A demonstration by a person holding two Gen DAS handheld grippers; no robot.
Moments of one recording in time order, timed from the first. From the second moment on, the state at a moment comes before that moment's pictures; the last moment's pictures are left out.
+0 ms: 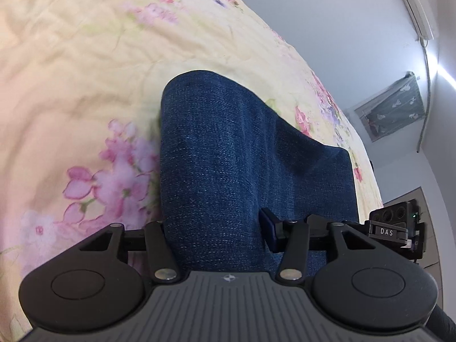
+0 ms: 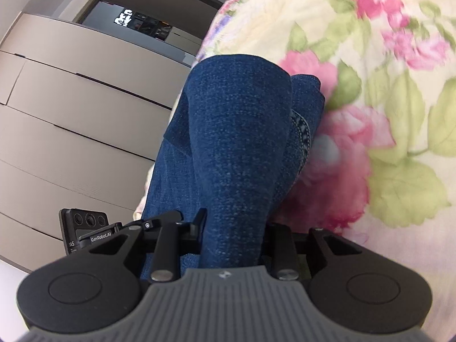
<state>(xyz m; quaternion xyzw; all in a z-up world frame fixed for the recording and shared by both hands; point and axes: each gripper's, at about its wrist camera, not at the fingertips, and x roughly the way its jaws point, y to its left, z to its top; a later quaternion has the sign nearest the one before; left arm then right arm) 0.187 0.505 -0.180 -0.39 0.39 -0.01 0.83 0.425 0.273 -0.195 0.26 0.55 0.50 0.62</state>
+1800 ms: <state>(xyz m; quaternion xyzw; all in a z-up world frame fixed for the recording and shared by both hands) 0.035 0.291 -0.048 -0.15 0.35 0.24 0.90 0.155 0.185 -0.021 0.00 0.35 0.30 0.89</state>
